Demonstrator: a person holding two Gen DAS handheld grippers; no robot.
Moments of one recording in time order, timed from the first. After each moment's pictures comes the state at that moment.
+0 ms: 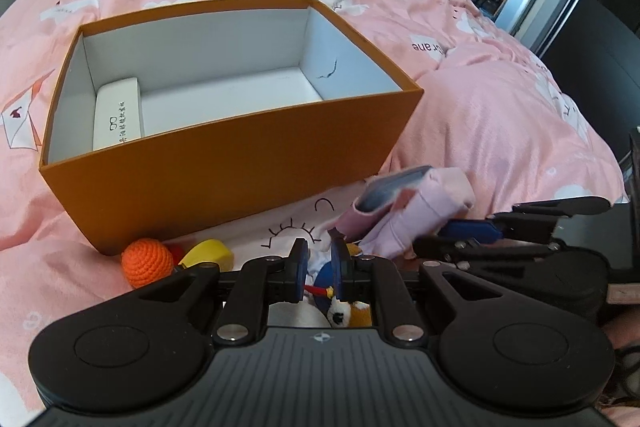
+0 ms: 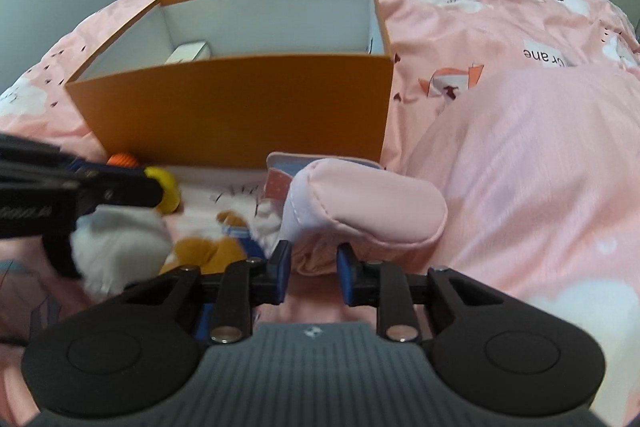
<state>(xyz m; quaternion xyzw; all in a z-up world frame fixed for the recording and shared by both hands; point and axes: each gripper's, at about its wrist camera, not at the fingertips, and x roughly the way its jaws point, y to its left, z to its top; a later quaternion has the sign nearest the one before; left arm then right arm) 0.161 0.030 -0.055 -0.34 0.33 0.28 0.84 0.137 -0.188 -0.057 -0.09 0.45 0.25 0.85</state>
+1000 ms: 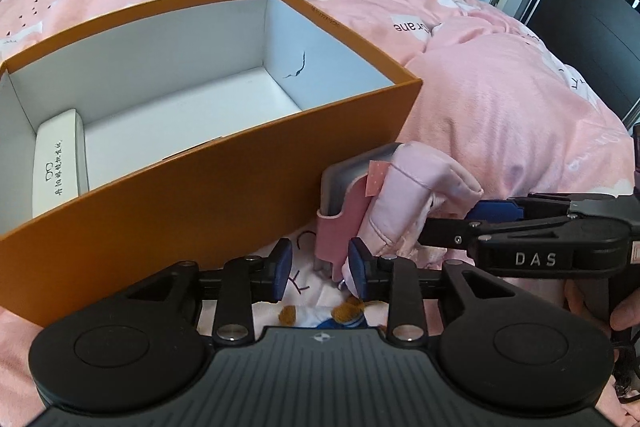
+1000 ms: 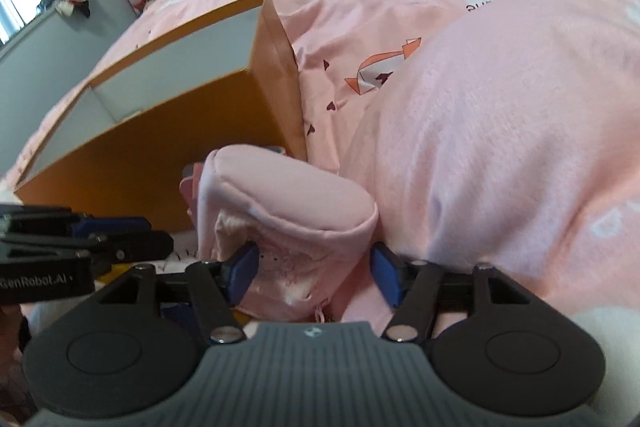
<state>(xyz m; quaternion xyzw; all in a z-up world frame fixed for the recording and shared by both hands) 0.222 0.055 -0.083 -0.30 0.34 0.26 0.85 0.192 -0.239 -0.091 0.05 0.45 0.22 0.87</state>
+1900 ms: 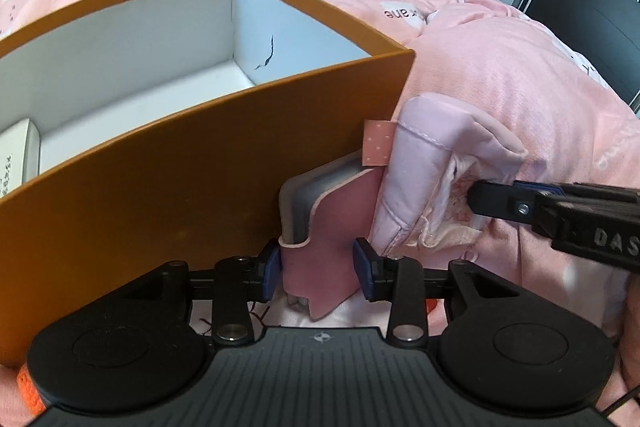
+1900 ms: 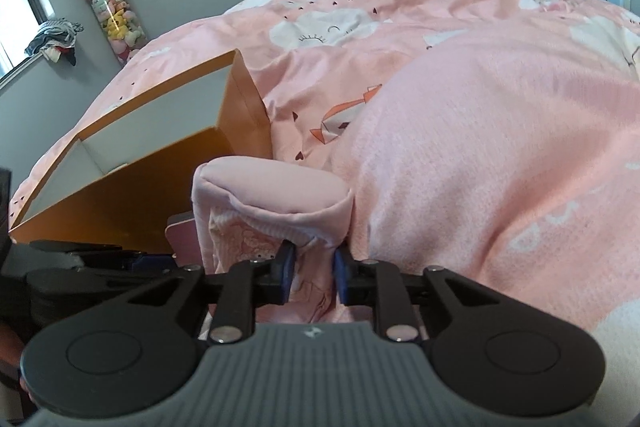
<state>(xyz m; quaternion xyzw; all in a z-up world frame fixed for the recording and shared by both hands) 0.258 0.054 -0.107 -0.28 0.34 0.26 0.86 0.185 -0.258 -0.078 0.08 0.39 0.18 0.90</state>
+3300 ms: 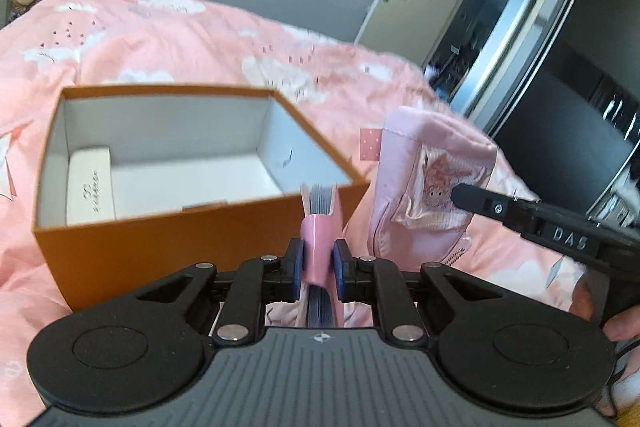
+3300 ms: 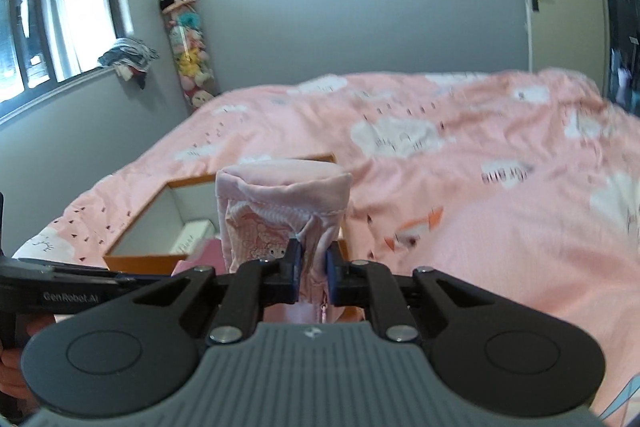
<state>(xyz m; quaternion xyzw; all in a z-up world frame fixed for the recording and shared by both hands) 0.130 0.017 -0.027 -0.33 0.15 0.30 0.88 0.119 -0.239 0.028 0.02 0.25 0.26 0.93</state>
